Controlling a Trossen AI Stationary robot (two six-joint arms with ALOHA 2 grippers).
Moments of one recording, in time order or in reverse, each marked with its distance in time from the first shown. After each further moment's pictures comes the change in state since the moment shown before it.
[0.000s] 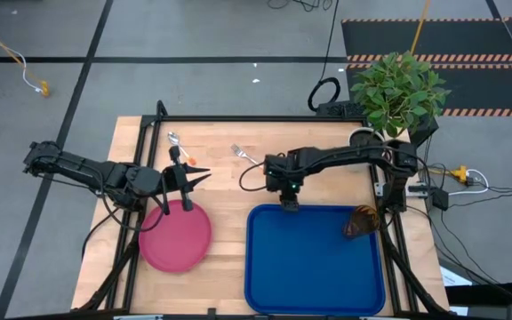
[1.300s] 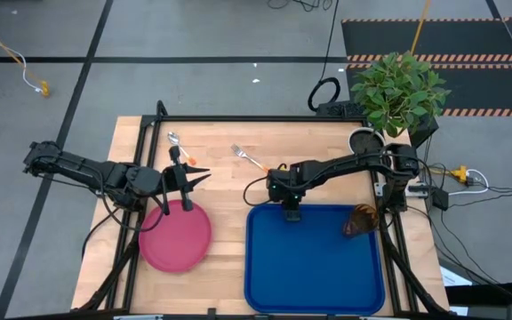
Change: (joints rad) left arm 0.000 0.000 0.000 -0.001 0.000 0.003; right arm 0.075 -0.001 -0.140 0.169 0.123 0.035
